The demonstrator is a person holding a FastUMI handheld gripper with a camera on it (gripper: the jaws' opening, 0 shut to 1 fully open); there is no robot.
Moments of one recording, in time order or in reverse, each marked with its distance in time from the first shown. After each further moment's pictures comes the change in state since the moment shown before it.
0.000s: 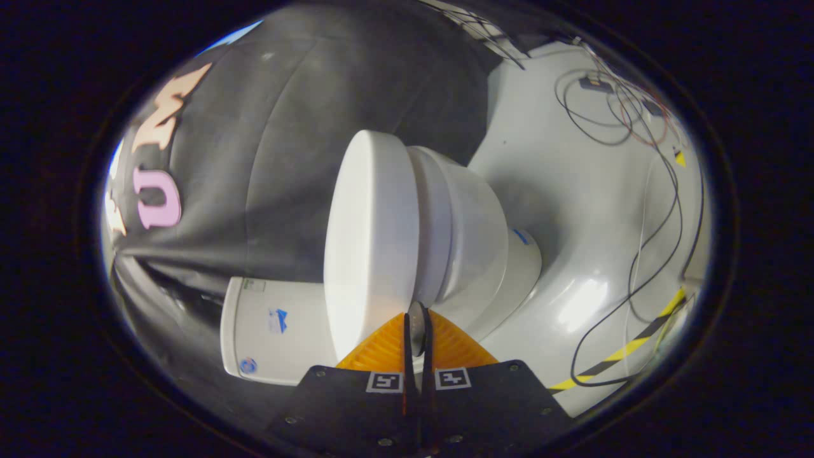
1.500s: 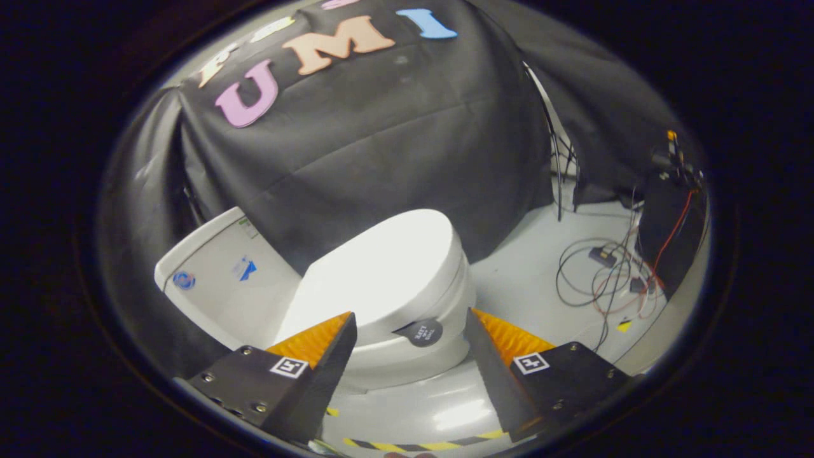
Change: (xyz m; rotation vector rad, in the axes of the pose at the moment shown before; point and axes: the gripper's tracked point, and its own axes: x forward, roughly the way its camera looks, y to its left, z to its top) arm -0.101 0.031 0.010 -0.529 -0.365 -0.122
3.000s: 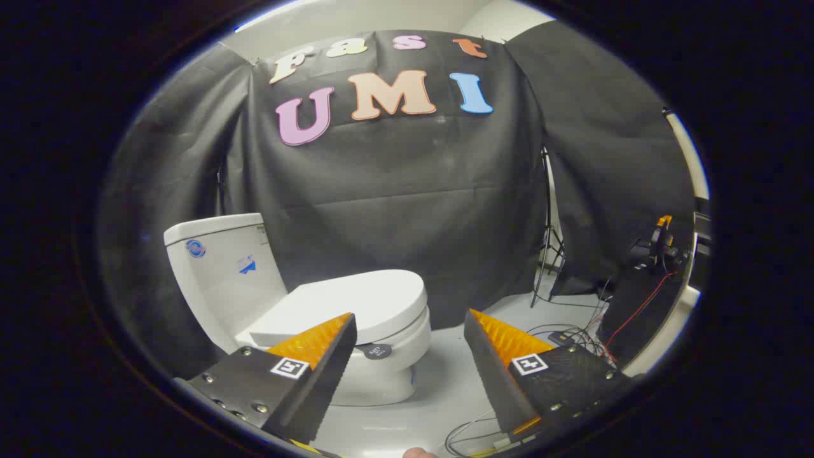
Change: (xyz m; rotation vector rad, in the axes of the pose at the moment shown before) arm -0.093 -0.033 0.038 -0.356 -0.381 -0.008
